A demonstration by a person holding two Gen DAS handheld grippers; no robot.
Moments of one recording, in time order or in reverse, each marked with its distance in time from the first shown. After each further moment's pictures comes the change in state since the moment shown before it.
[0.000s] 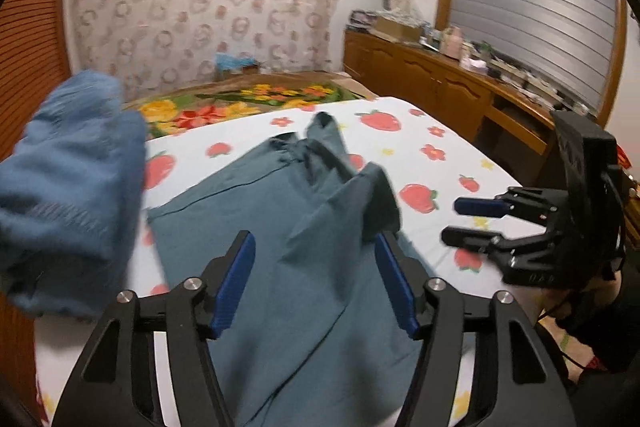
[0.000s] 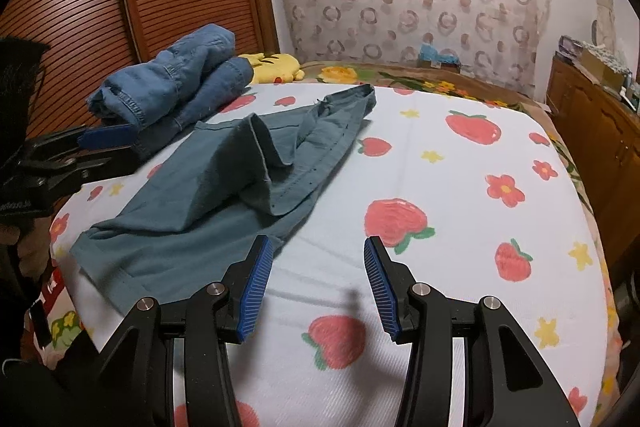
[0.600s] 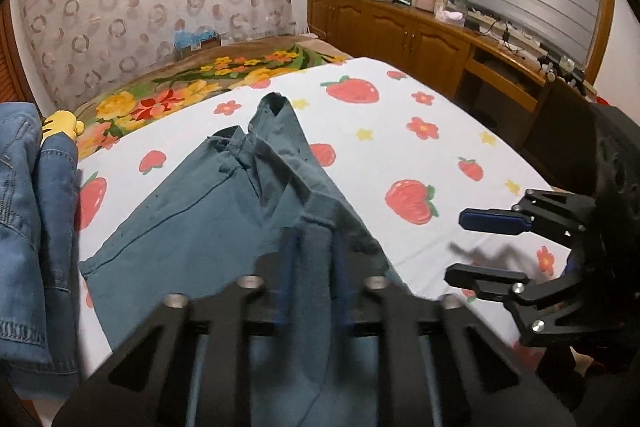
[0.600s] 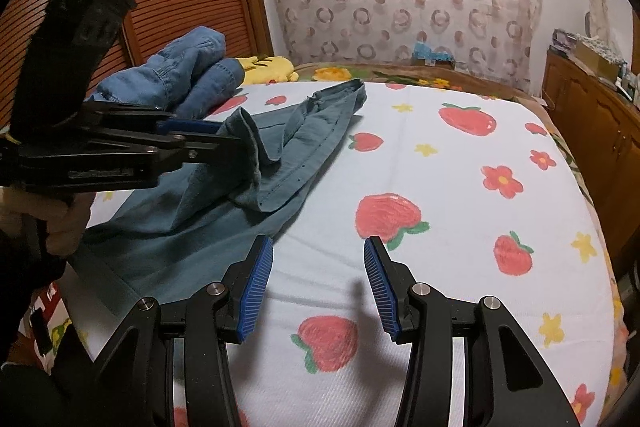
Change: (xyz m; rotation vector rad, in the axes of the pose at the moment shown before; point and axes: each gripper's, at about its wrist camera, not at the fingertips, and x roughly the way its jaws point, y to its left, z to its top) left arm 0.073 -0.024 0.034 0.104 0.154 -0.059; right arm 0.003 -0.007 -0.008 0.024 -0.018 -0.009
